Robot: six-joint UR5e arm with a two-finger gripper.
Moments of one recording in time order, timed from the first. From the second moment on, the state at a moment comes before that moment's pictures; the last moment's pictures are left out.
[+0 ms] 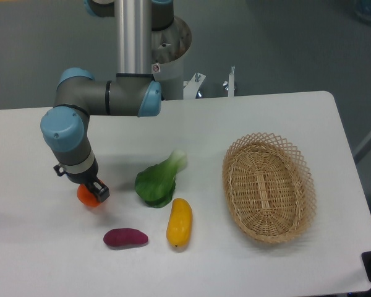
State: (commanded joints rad) arm 1.94 -1.99 -1.81 -0.86 1.56 0.72
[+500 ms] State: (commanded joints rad) arm 1.95 -1.96 -1.76 -0.86 1.56 0.72
